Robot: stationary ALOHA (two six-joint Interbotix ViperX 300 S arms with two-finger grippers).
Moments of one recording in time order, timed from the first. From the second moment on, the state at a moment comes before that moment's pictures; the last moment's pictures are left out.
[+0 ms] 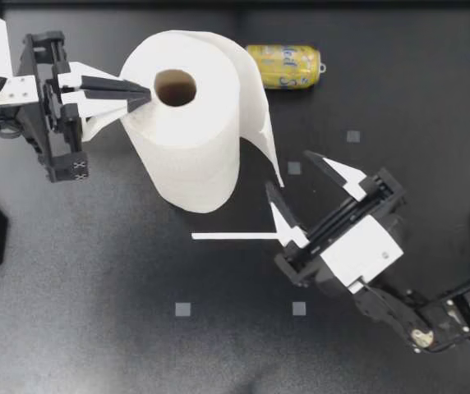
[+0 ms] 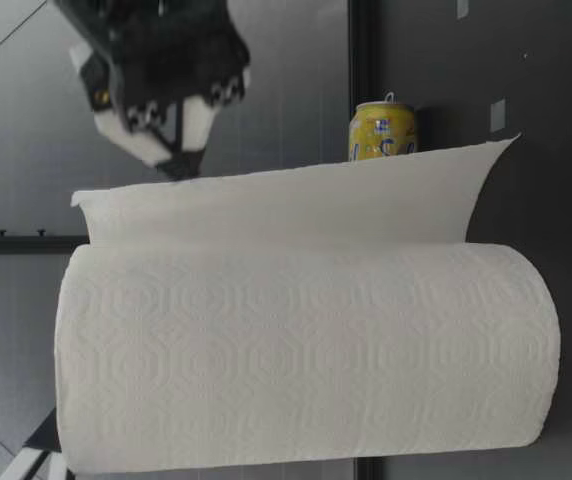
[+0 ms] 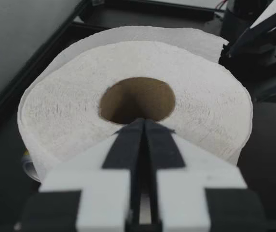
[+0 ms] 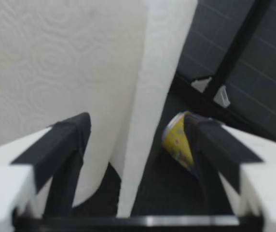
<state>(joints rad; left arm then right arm) 0.26 -0.60 0.91 -0.02 -0.03 0.01 0.45 0.08 0.60 -1.61 1.38 1.93</state>
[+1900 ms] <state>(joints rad) 0.27 -0.59 0.93 -0.06 -0.04 0.01 0.20 0.08 0.72 -1.58 1.20 2.02</state>
